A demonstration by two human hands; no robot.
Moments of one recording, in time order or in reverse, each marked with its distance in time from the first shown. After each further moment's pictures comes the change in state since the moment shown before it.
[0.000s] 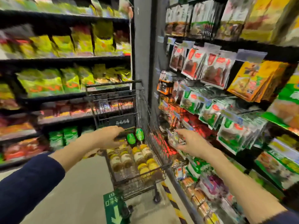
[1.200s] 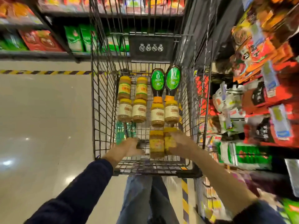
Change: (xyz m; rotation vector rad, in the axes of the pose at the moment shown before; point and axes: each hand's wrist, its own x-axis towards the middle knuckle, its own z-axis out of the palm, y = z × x) left_hand 0.242 -0.028 0.322 -0.748 -0.659 -0.528; right_hand 0.293 0.099 0.284 0.101 -0.846 -0.147
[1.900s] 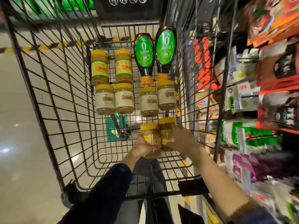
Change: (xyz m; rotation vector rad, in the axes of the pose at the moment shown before) left_hand 0.124 0.024 0.079 -0.968 -0.055 -0.080; right_hand 0.088 0.056 0.050 0.043 -0.053 0.250
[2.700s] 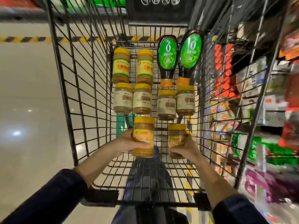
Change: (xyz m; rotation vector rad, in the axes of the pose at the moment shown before) left_hand -0.065 0.034 -0.101 -0.013 -0.122 -0.033; right_hand 0.036 0.008 0.052 0.502 0.010 0.221
